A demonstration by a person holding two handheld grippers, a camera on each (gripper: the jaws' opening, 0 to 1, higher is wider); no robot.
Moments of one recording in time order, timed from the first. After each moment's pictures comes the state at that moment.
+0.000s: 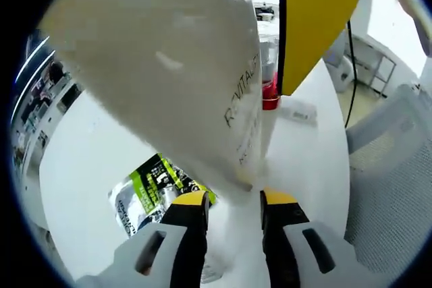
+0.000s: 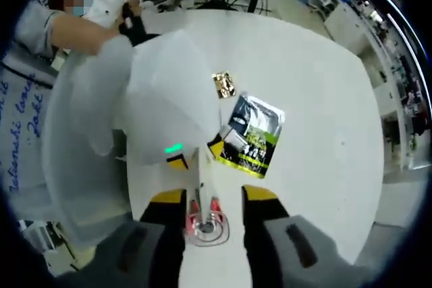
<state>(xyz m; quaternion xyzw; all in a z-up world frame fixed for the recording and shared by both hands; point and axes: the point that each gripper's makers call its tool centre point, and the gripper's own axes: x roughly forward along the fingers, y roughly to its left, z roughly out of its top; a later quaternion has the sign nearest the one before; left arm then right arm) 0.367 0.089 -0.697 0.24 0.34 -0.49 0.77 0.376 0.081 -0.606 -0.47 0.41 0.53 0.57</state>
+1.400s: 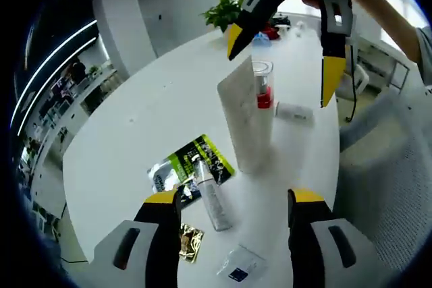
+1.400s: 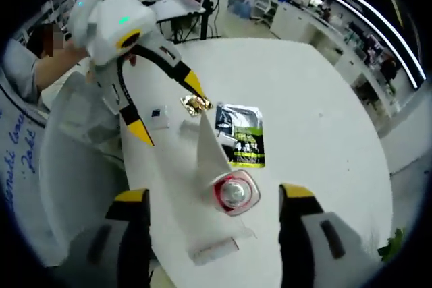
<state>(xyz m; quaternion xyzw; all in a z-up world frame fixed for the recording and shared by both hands) 0.346 0.159 -0.639 0.24 0.31 -0.43 0.82 0.359 0.052 -0.598 -0.33 0.37 0.47 0.73</state>
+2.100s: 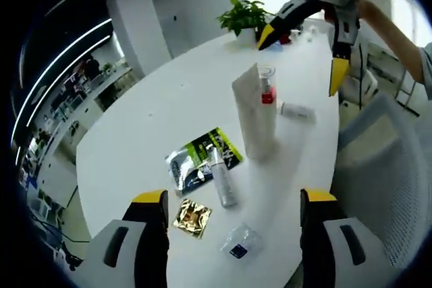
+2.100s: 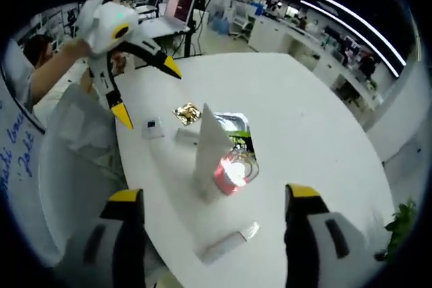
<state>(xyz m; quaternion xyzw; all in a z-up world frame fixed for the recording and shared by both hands) 0.325 0.197 -0.618 0.23 0.30 -0.39 0.84 0.333 0.033 -0.583 -0.30 0.33 0.43 0.79</state>
